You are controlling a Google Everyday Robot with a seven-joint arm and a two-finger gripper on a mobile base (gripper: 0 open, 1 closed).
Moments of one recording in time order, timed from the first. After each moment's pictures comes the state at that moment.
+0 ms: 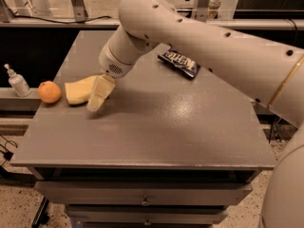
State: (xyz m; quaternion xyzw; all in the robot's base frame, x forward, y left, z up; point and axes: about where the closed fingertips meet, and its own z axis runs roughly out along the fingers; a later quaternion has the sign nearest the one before) arm 0.596 0.156 0.844 -0.67 0.66 0.18 0.29
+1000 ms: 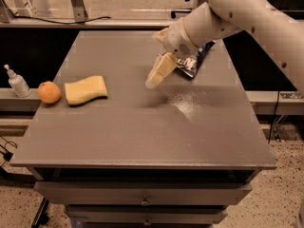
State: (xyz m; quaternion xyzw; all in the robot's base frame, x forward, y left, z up) arm 0.638 0.006 0.890 -0.64 0.65 0.20 0.36
